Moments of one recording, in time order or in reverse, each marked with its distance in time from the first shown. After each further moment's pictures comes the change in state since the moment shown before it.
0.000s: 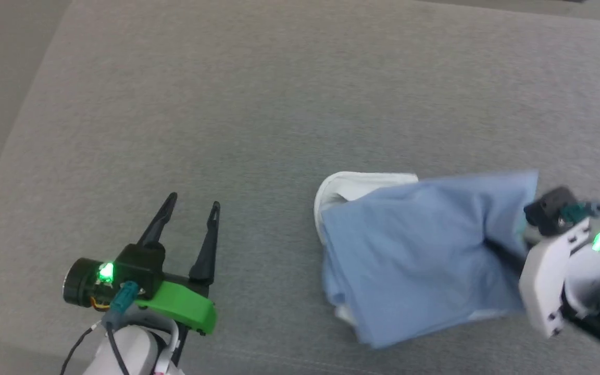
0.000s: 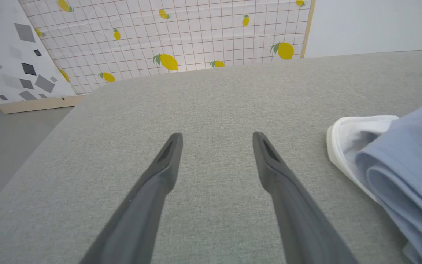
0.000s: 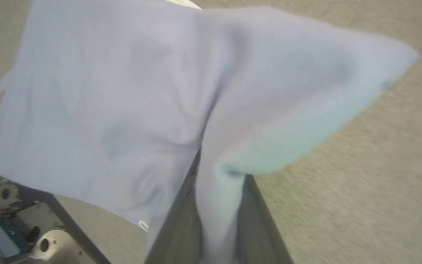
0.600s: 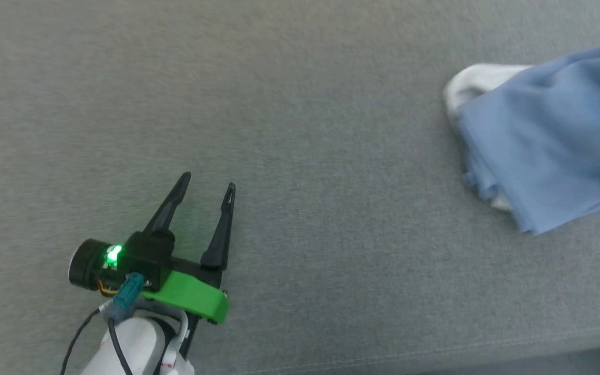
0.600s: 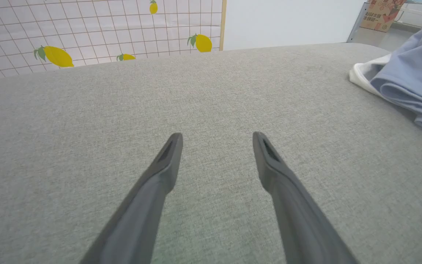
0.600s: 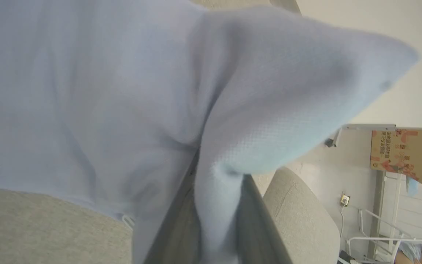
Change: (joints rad) left arm -0.019 -0.001 -0.023 -0.122 0.009 0.017 0.048; right arm -0.450 -0.485 0.270 0.161 -0.191 0.000 -0.191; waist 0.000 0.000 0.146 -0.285
